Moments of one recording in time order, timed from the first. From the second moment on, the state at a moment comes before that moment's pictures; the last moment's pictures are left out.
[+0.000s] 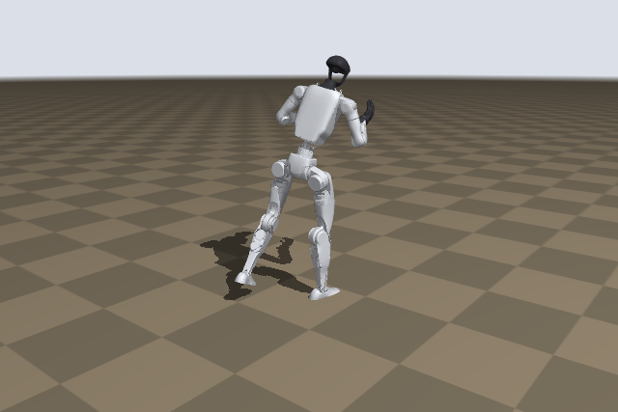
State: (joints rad) left arm -0.20 0.52 -0.25 -0.45 -0.61 -0.40 0.37; right arm -0.43 -0.57 0.25 -0.40 0.24 -0.25 -0.54; waist 0.01 0.04 0.21; left_leg 0.00 0.04 0.16 0.42 -0.12 -0.06; right_leg -0.21 -0.25 -0.29 0.00 0.09 0.26
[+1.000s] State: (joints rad) left arm -0.40 0.61 -0.28 -0.39 -0.51 -0.43 0.42; right arm -0.34 -0.48 0.27 -0.36 0.29 -0.29 -0.50; waist 0.10 -0.11 0.23; left_leg -0.15 0.17 0.48 -0.09 0.01 -0.20; right_leg -0.08 -0.12 -0.01 0.53 0.03 0.20
